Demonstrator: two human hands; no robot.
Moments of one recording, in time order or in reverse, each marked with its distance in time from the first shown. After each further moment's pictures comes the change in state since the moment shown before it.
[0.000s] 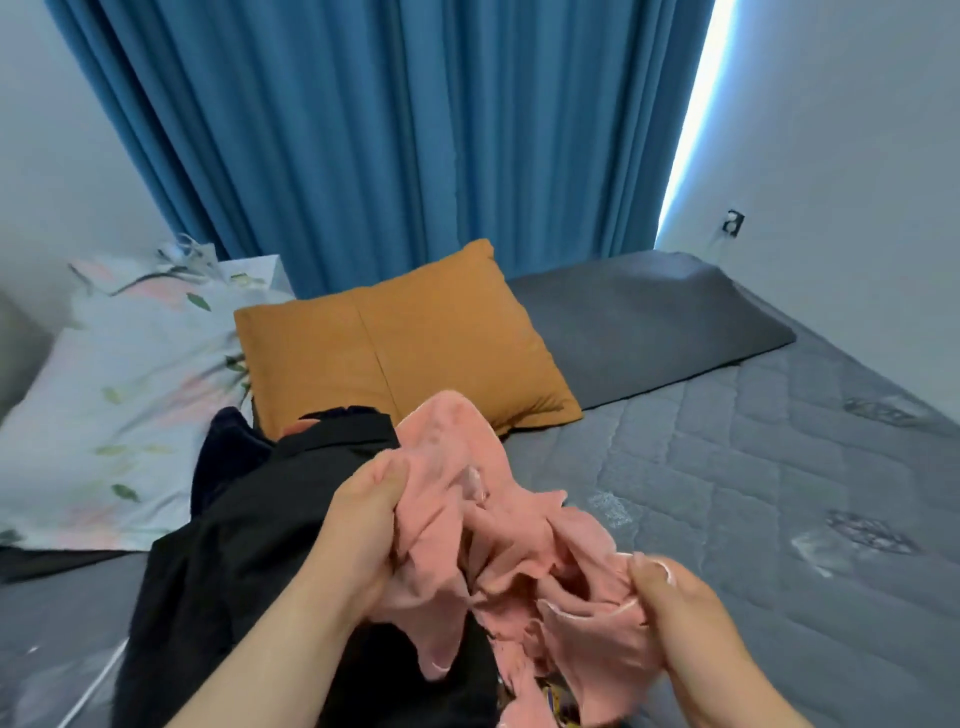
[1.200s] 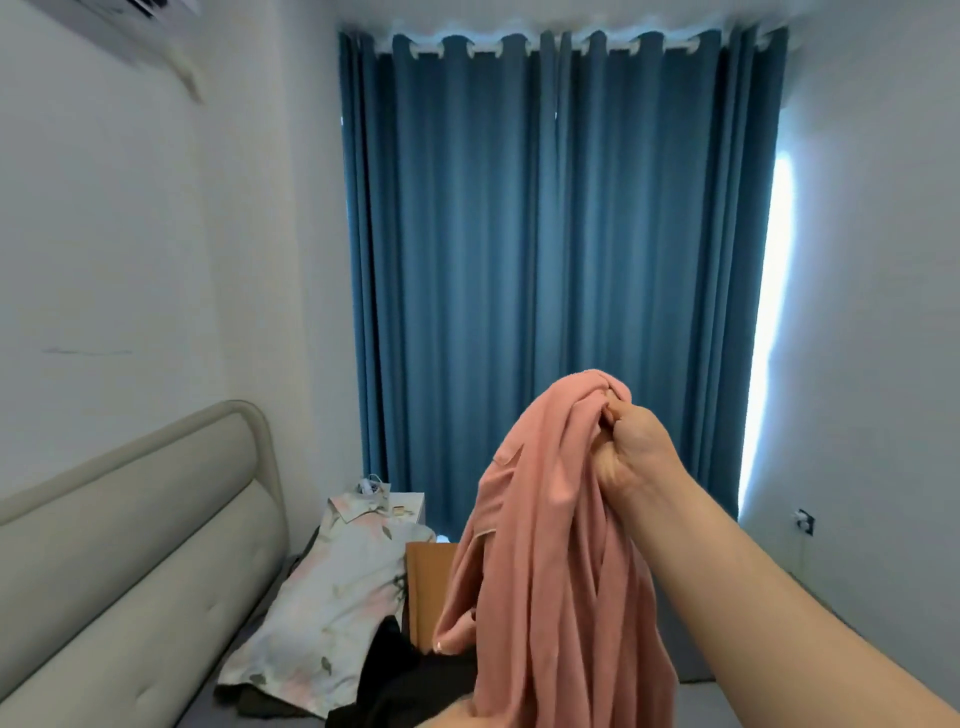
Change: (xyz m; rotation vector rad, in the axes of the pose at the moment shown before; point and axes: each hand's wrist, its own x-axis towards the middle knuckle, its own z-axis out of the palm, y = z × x) left_hand -0.321 0.274 -0.016 0.023 0.097 0.235; right_hand -0.315 -0.496 0.003 1.077 -0.570 -0.150
